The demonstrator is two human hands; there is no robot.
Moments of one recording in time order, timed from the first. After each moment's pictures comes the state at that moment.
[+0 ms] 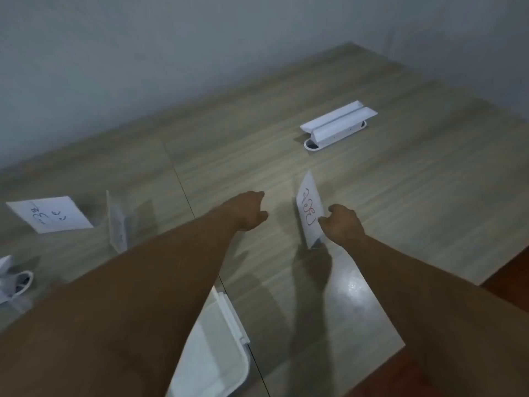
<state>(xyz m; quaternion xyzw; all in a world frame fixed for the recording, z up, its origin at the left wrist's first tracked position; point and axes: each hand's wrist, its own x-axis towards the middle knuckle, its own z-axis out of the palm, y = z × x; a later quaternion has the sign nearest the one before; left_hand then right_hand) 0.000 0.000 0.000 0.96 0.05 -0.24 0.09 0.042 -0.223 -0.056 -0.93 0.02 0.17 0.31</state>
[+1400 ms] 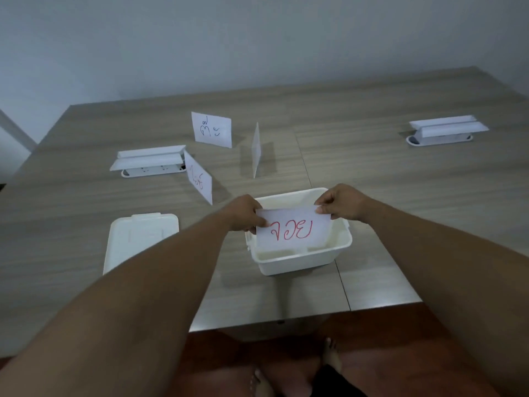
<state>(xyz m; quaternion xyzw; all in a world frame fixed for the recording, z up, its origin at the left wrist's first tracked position) -0.383 0.107 0.036 0.86 0.29 -0.14 0.40 -0.195 -0.094 0.031 -0.83 -0.34 0.33 0.31</state>
